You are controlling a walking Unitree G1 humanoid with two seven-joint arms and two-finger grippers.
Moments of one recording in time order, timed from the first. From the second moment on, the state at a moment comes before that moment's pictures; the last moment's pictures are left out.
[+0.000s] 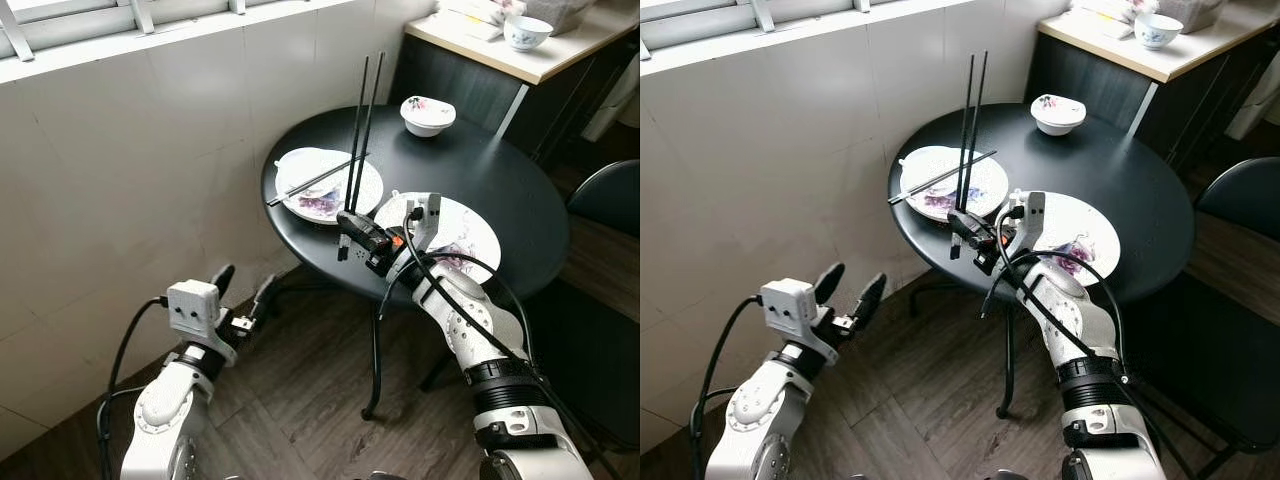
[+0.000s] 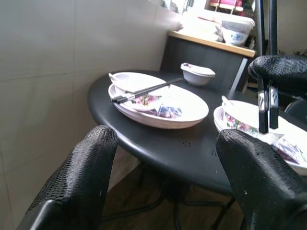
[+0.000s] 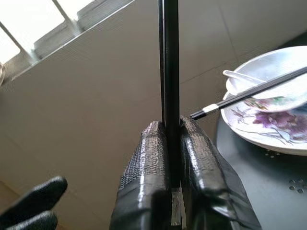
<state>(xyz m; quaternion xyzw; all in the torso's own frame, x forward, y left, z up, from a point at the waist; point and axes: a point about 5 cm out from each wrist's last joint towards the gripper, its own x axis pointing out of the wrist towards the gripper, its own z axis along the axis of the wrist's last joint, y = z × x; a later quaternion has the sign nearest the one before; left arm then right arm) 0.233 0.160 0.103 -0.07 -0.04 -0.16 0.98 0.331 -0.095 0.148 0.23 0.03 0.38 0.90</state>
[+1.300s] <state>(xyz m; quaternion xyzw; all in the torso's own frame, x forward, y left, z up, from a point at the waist) 0.220 0.146 0.110 -0.04 -0.03 -0.20 0.98 0.322 -0.082 0.156 0.07 -0.05 0.40 0.91</state>
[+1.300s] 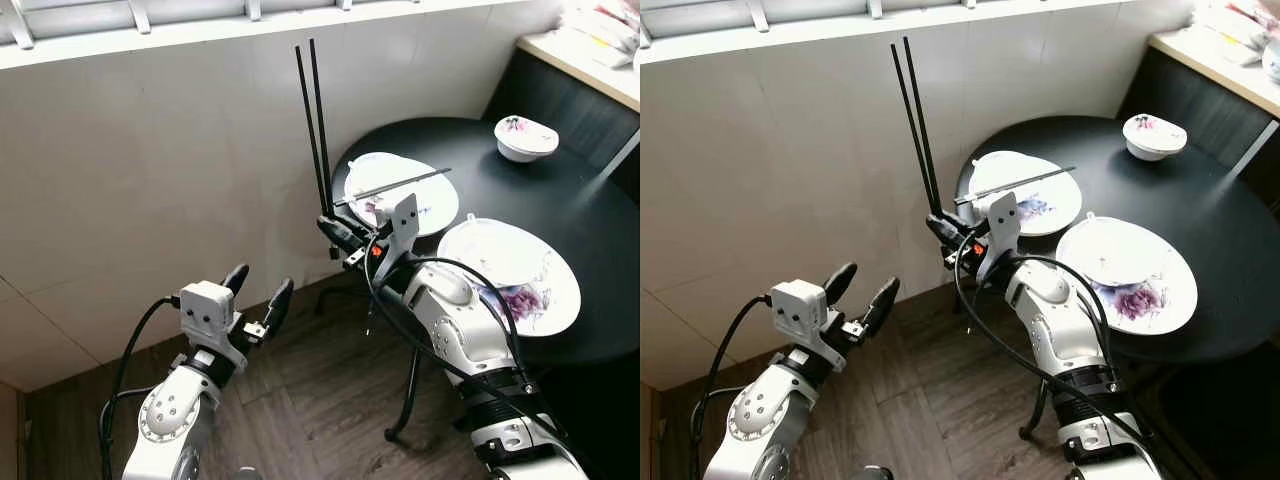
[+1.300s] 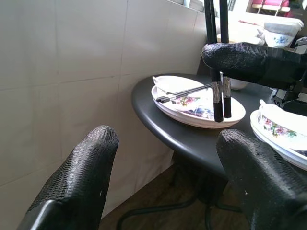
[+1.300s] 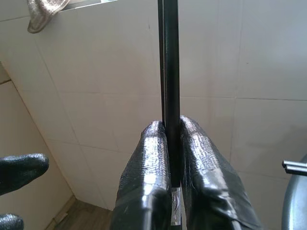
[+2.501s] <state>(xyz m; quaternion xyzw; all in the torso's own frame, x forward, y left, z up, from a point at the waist) 0.229 0.151 0.104 -0.02 -0.03 -0.17 0.99 0.317 -0.068 0.152 0.04 -0.06 0.42 0.91</state>
